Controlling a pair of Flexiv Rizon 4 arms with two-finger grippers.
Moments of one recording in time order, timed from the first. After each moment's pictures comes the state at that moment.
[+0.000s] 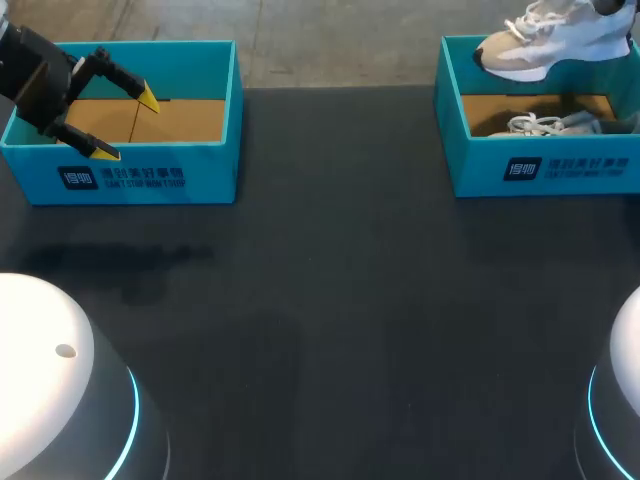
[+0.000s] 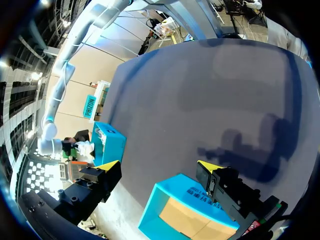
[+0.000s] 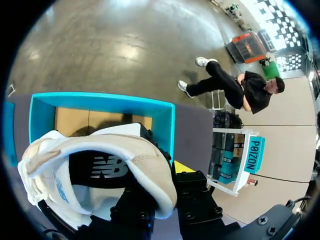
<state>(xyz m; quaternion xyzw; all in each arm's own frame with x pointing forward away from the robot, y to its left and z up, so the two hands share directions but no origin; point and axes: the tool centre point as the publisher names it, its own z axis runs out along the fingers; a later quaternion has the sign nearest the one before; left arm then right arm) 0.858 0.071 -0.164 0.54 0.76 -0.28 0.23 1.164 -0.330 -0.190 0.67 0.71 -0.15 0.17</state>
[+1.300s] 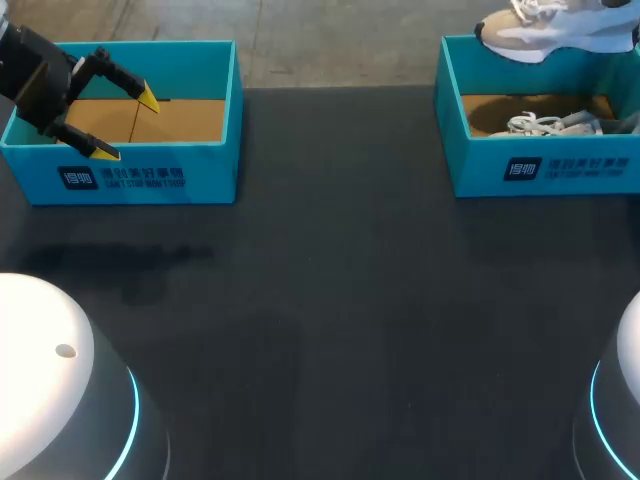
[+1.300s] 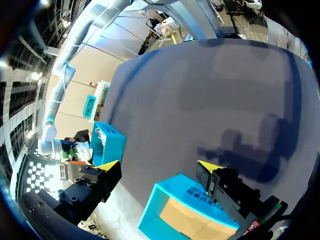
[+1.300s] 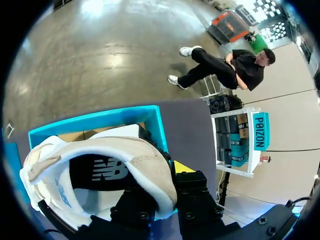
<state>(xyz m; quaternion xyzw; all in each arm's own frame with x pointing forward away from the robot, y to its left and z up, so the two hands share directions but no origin) 0.858 0.071 -0.164 0.54 0.76 -0.28 0.23 1.168 -0.348 -0.190 0.76 0.62 -0.13 0.17</state>
